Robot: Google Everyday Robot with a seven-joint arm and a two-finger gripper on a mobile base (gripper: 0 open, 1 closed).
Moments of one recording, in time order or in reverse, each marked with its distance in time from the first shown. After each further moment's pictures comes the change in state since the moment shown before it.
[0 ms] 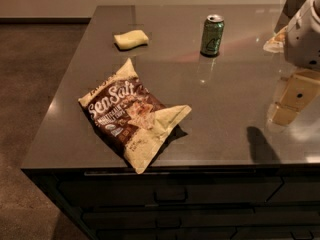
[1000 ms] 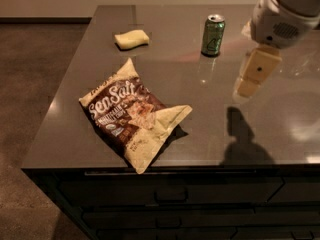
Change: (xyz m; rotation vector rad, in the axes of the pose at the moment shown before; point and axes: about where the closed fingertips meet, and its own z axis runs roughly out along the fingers) arm -0.041 -0.050 0.019 0.019 -0.027 0.059
